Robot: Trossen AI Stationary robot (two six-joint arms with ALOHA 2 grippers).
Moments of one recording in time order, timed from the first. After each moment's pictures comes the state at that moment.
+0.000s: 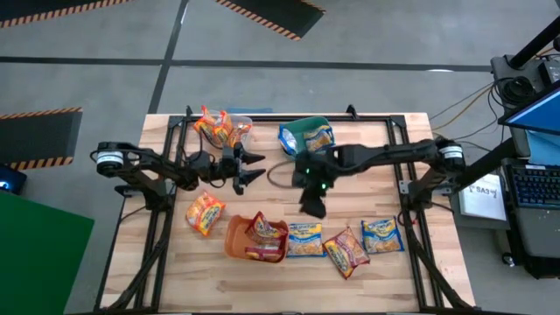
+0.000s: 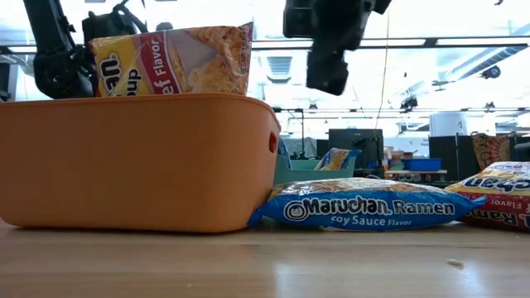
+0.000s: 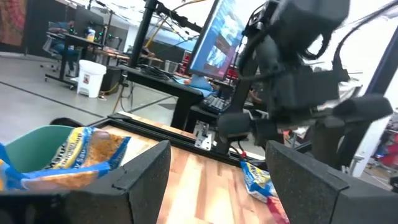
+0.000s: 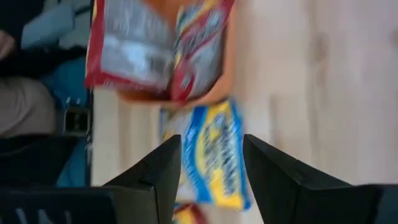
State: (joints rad) left arm 0.24 1.52 0.30 1.40 0.12 -0.32; right arm -0.04 1.66 1.36 -0.70 -0.46 0.22
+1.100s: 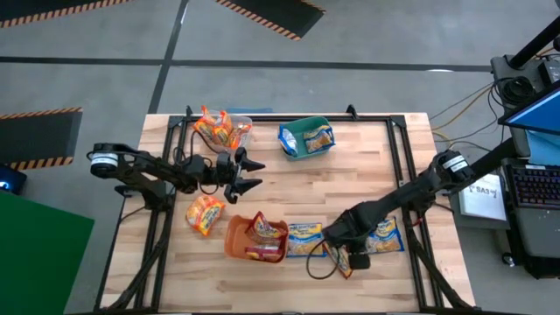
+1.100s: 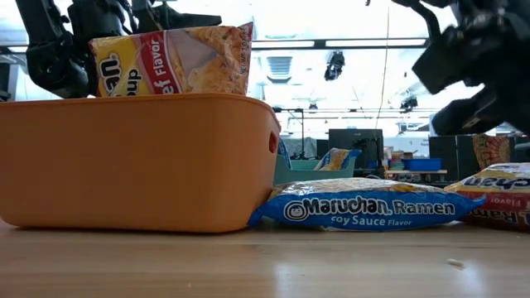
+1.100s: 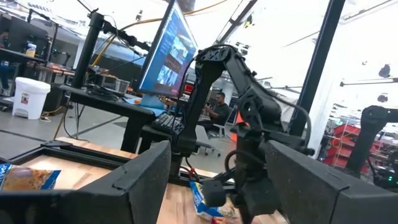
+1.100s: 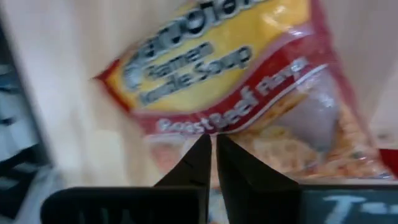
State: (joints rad) left arm 0.15 1.47 0.31 1.48 0.20 -0.35; right arm 0.42 1.67 1.04 -0.84 -0.34 0.40
